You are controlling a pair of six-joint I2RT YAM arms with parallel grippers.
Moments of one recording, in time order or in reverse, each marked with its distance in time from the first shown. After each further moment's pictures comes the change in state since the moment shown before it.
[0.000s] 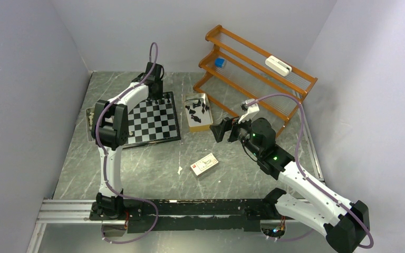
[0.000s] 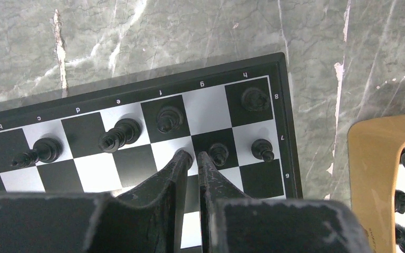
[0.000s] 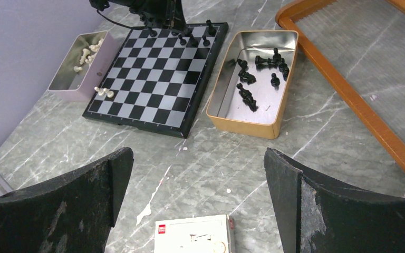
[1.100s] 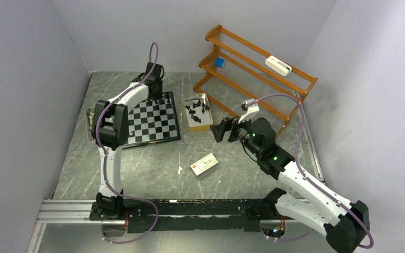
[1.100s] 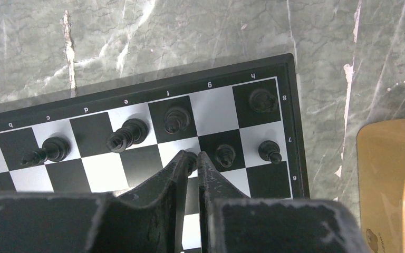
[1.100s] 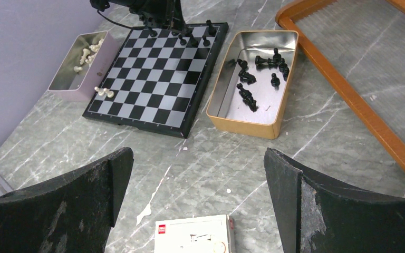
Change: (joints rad) left arm 0.000 0.002 0.000 0.000 -0.023 0.010; right arm 0.000 0.000 0.000 0.000 0.000 0.000
